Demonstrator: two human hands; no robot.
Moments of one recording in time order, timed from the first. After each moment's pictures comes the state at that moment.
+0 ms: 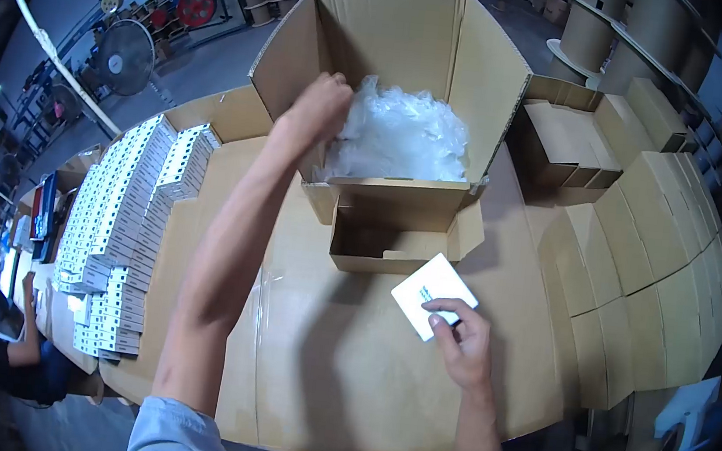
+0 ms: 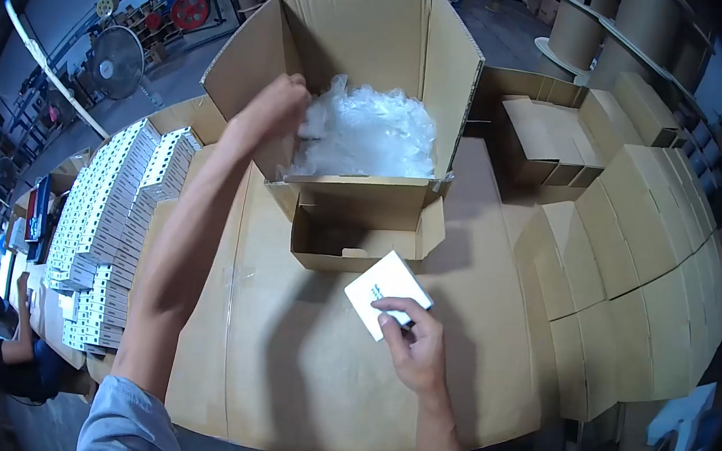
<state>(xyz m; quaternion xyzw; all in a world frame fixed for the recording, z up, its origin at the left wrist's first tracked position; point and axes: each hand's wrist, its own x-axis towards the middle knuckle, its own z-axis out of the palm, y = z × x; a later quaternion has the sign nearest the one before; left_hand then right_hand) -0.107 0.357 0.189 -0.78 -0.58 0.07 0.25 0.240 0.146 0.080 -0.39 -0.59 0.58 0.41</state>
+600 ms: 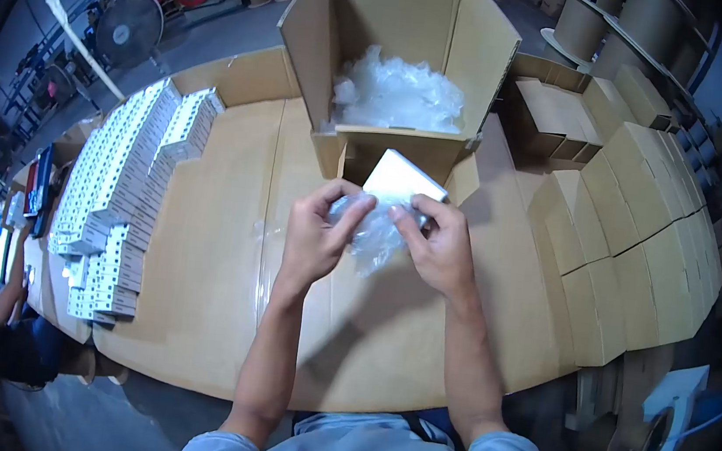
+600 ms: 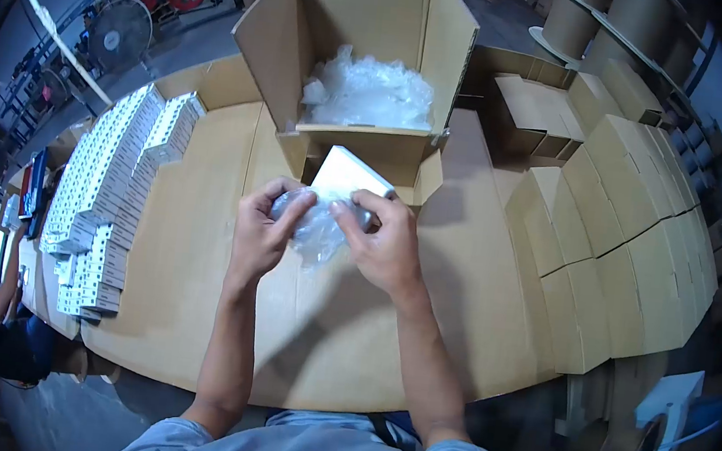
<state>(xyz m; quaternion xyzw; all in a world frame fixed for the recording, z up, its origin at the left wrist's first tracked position) 0.008 0.099 0.136 -0.52 -0.55 -0.58 -0.31 0.184 0.168 0.111 -0.34 -0.67 0.49 0.44</state>
